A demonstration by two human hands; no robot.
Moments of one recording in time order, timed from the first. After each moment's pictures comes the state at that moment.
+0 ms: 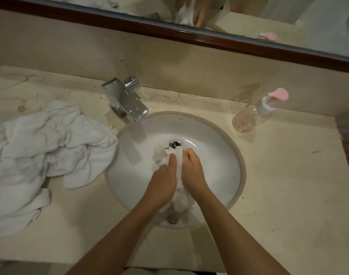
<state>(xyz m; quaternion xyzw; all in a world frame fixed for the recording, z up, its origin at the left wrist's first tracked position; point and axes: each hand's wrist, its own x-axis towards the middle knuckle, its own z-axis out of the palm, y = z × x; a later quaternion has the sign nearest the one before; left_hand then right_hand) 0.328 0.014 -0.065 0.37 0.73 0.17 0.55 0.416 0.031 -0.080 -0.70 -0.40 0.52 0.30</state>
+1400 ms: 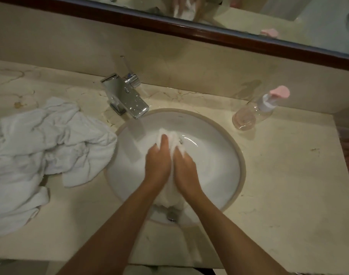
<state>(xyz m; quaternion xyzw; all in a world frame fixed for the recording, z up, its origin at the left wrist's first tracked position) 0.321 0.042 -0.061 0.26 0.72 0.34 0.55 0.402 0.022 -0.073 -0.70 -0.42 0.52 0.28</state>
